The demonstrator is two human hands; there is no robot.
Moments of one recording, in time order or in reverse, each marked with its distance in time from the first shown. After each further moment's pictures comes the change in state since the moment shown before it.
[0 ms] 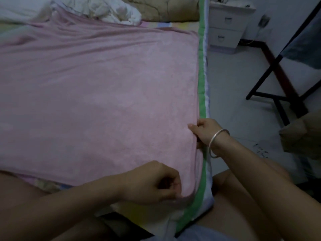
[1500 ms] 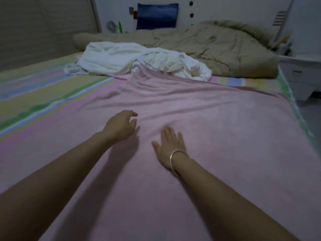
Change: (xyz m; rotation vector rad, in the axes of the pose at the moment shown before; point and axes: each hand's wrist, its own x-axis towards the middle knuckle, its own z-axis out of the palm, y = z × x) left_hand -0.115 -0.274 -0.361 0.473 0.912 -0.721; right_hand 0.172 -0.176 0.353 -1.127 -0.149 -0.684
